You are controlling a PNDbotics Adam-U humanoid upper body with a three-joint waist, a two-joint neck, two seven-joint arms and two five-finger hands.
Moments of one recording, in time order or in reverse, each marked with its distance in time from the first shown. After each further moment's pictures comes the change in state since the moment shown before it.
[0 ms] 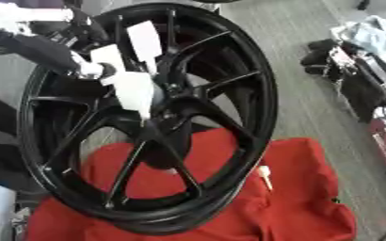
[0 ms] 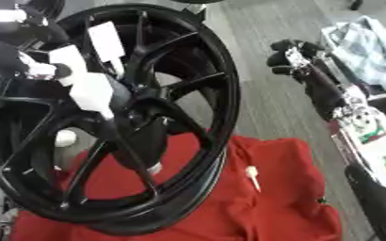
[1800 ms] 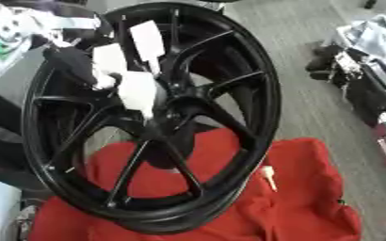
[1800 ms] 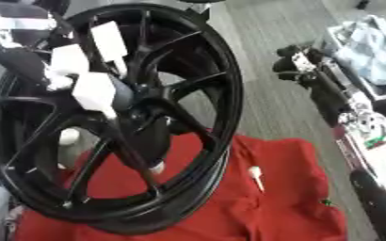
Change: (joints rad) left arm -0.020 -0.078 -0.019 0.053 -0.098 -0.047 -0.052; right arm 0.009 0.008 0.000 0.016 0.002 0.004 0.005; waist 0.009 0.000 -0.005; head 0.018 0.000
